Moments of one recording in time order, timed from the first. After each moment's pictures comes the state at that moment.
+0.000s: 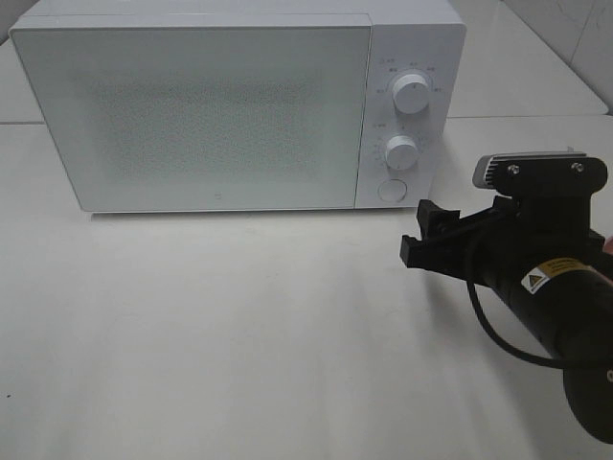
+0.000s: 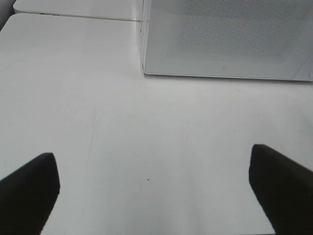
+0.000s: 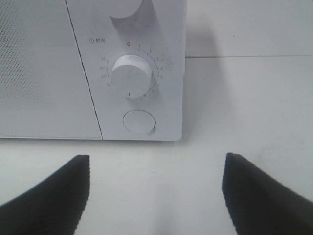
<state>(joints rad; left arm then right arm) 0.05 0.00 -0.50 -0.14 1.05 0.08 0.73 1.74 -0.31 0.70 -1.20 -0.11</state>
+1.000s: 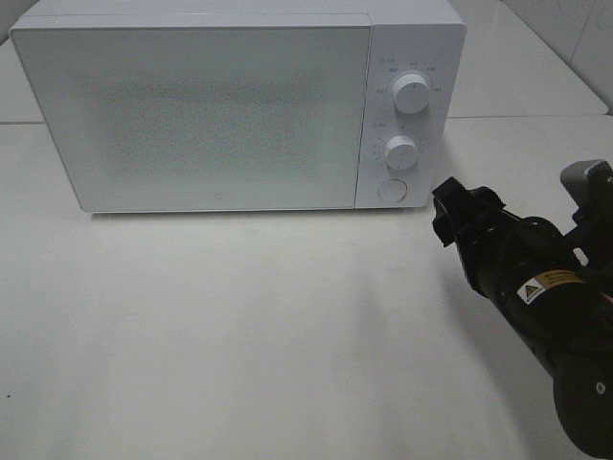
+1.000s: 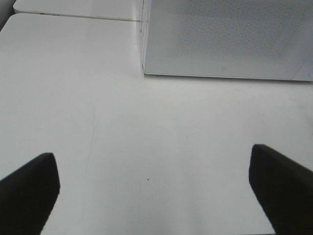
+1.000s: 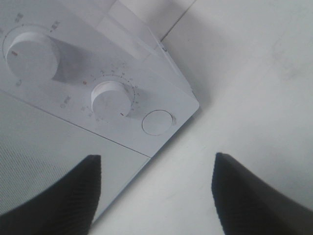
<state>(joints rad) 0.05 0.00 -0.50 -0.14 1.05 0.08 0.79 1.74 -0.31 0.82 -1.21 0.72</state>
